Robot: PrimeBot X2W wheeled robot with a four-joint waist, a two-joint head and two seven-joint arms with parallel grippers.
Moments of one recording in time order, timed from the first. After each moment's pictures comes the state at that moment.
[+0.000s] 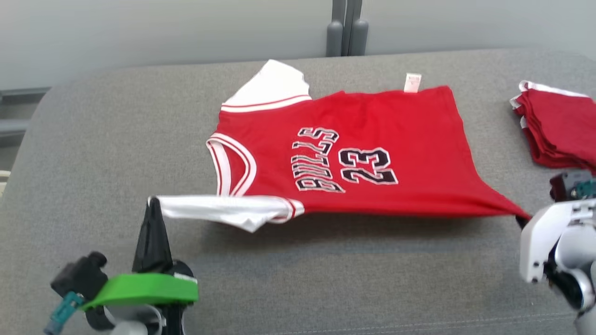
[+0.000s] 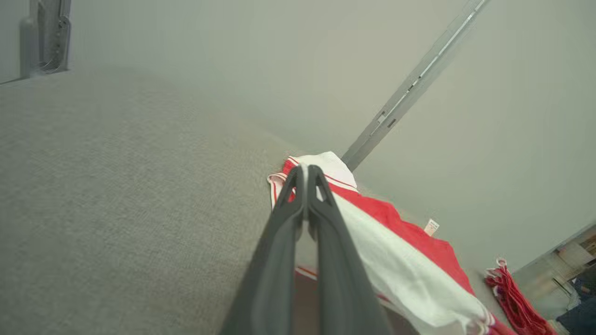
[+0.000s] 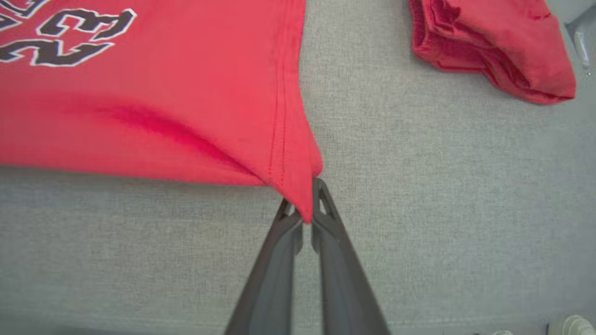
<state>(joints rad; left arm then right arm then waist) -0.08 0.08 -0.16 0.09 -0.79 0.04 -0.26 -0.22 -0.35 -0.05 0.20 0.28 0.13 0.61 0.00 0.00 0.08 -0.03</state>
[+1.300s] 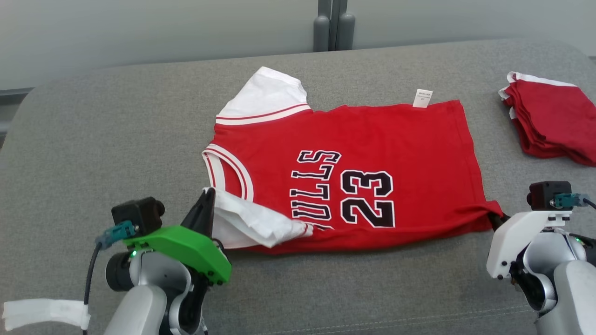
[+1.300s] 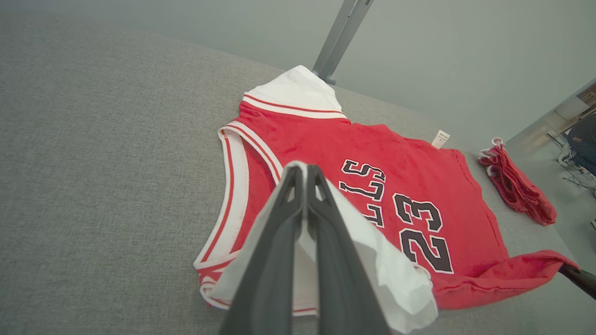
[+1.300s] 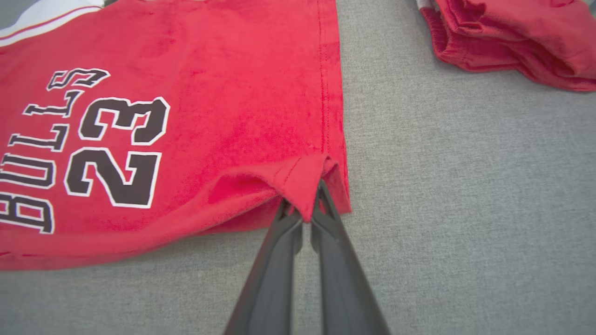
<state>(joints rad) -0.15 0.17 -0.34 0.01 -0.66 0.16 0.17 -0.17 -0.15 -0.12 0.21 0.21 0.13 0.45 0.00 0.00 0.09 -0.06</state>
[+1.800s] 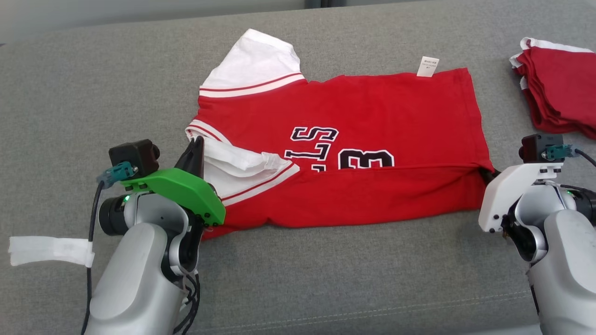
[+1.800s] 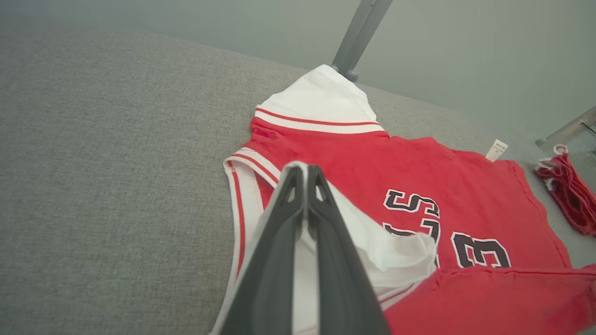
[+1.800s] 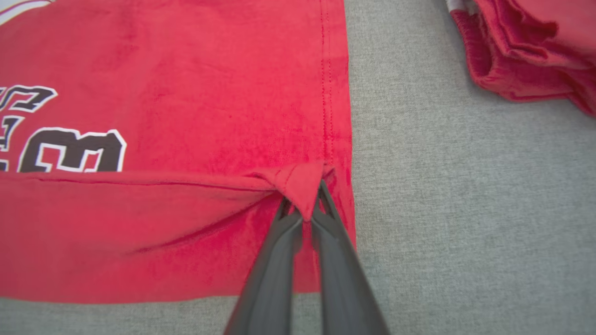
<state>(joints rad) -0.46 0.13 -0.33 0.34 -0.62 0.11 0.10 -0.41 -0.19 -0.06 0.41 0.24 0.13 0.42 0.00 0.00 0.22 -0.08</state>
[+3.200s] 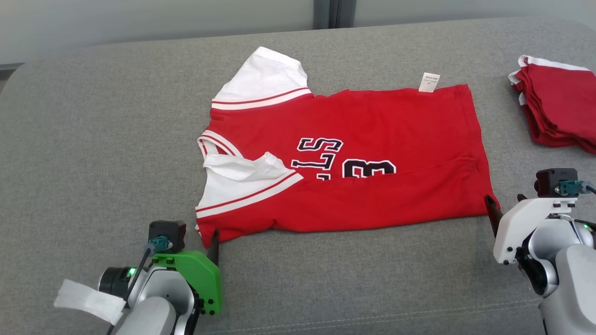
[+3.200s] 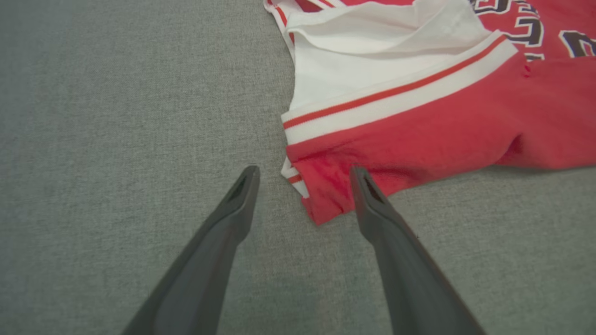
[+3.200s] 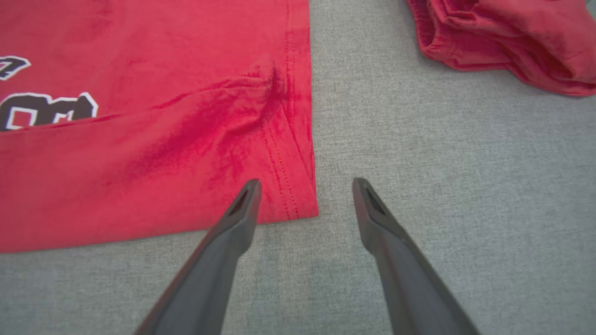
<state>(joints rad) -0.27 0.25 -0.50 0.39 -0.47 0.17 0.14 -0.28 -0.18 -0.13 0.37 0.16 0.13 0.37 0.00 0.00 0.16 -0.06</state>
